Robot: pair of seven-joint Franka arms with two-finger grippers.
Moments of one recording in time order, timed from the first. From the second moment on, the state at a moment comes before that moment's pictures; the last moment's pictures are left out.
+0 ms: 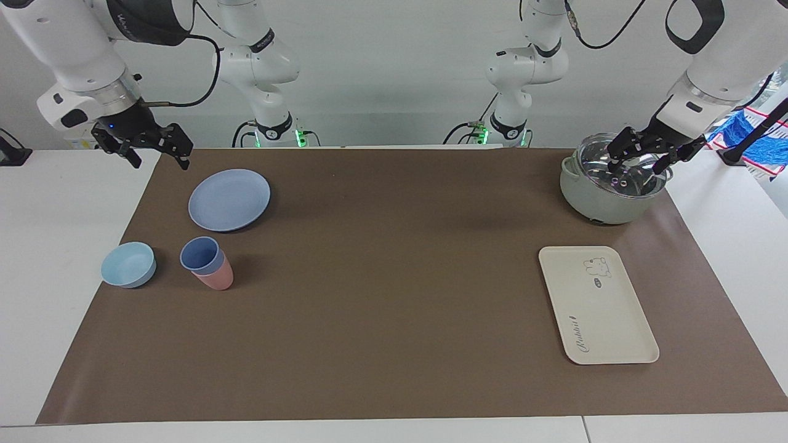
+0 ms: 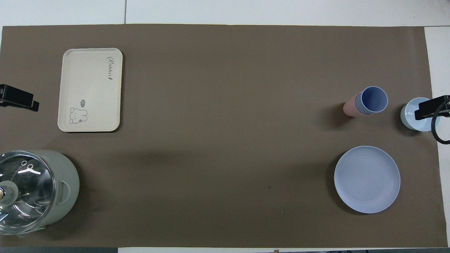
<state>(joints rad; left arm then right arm) 0.02 0.05 -0.02 -1.49 -0.03 1.47 0.12 0.00 -0.05 -0.11 -1.65 -0.03 1.53 -0.05</state>
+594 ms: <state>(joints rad) 0.02 0.05 -0.02 -1.49 -0.03 1.47 0.12 0.00 -0.05 -0.10 -1.65 -0.03 1.53 -0.05</state>
